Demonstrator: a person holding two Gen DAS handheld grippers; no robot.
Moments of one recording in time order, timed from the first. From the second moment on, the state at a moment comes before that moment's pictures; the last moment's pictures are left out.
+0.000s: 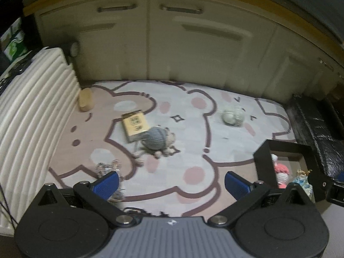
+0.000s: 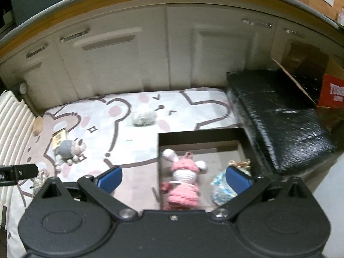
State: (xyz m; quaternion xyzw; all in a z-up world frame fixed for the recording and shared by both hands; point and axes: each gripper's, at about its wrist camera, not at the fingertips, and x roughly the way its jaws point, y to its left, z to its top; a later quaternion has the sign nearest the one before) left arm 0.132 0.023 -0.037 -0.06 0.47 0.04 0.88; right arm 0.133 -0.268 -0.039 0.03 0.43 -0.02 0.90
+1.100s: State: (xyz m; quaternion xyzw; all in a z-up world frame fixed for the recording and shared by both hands) left arm 0.111 0.121 -0.041 -0.04 0.43 0.10 0.90; right arm 0.150 -0.160 -0.043 0.03 0.43 0.08 0.90
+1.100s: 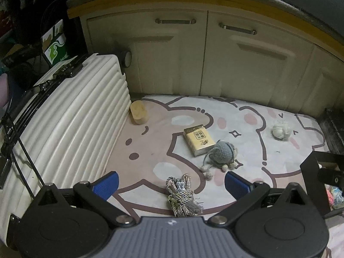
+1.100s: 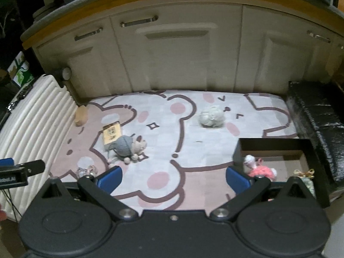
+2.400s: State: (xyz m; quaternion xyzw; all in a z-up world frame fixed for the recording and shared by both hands) left arm 0.184 0.161 -0.158 -0.17 0.59 0.06 0.78; right arm 0.161 -0.036 -0.166 -0.01 0.63 0.20 0.75
